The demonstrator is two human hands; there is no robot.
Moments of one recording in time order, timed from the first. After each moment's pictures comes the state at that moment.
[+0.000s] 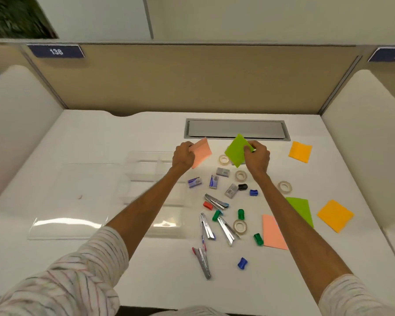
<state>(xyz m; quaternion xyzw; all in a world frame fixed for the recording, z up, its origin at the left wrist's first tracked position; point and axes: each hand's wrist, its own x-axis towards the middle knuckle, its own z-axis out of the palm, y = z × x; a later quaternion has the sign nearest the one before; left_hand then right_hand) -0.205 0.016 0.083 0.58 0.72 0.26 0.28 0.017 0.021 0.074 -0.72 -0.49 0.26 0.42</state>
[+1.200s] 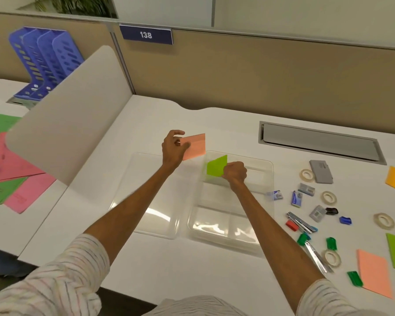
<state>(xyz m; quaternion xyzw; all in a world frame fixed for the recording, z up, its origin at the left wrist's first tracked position) -0.514 0.002 0.057 0.43 0.69 0.51 0.28 -0.324 0.016 0.026 -0.75 -0.42 0.44 0.26</state>
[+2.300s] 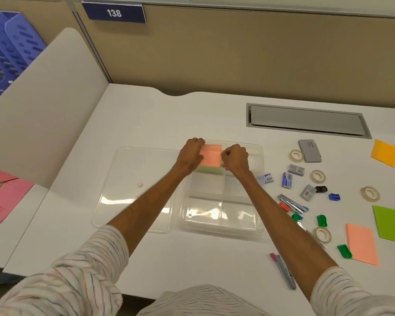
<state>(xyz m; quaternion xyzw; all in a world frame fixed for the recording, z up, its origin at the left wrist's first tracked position) -0.447 0.011 0.017 0.70 0.67 0.14 0.22 -0.282 0.027 0.019 -0.69 -0.60 0.35 0.19</state>
